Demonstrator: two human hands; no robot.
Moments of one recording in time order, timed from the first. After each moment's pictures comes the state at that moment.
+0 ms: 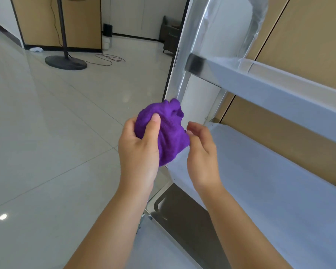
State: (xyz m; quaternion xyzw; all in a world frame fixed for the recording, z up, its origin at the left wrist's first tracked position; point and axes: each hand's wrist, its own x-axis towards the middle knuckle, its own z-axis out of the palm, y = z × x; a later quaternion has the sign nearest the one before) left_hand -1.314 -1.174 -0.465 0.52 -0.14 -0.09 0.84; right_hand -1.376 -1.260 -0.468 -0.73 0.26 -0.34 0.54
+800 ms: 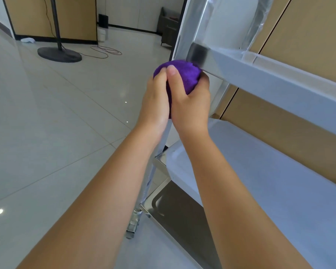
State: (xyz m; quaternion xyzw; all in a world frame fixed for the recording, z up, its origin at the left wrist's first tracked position) left_hand -1.255 -1.238 -0.431 0.53 -0.23 -0.19 0.79; right_hand -1.303 -1.269 -0.416 -0.71 0.23 -0.48 0.46
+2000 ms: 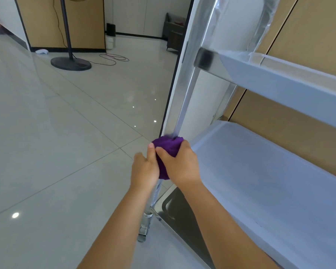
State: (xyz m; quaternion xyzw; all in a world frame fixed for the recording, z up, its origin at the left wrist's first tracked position) left_hand -1.271 -1.202 -0.547 0.75 -0.07 -0.22 0.62; right_hand -1.325 -1.258 -0.514 -0.82 0.37 -0.21 0.38
